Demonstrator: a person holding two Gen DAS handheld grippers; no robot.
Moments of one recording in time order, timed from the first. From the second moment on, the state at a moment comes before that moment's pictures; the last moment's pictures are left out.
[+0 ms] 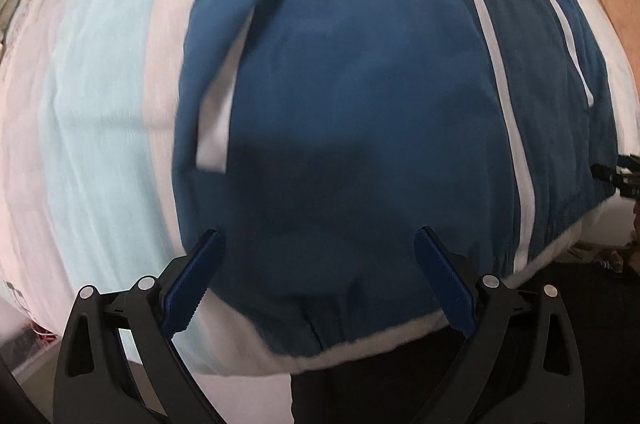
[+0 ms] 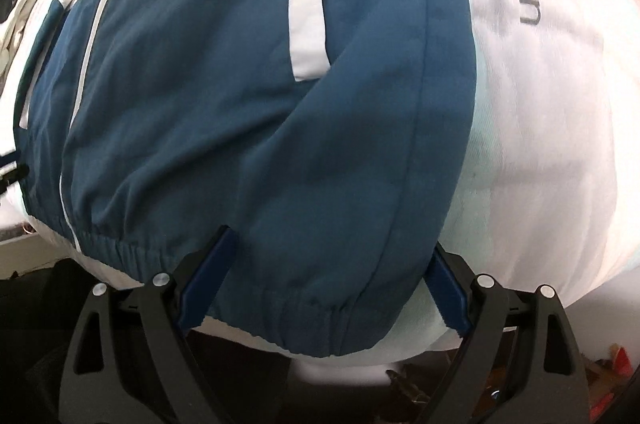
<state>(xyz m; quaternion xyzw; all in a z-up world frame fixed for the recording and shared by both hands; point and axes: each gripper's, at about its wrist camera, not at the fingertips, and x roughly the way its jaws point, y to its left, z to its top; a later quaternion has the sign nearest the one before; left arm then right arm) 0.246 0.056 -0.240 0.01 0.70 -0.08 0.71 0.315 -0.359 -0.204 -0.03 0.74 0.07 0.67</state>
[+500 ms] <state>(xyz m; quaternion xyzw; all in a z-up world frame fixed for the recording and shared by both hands) 0.256 0.078 -0.227 -0.02 0.70 -0.07 0.71 0.325 -0.341 -0.181 -0.04 0.75 0.06 0.66</state>
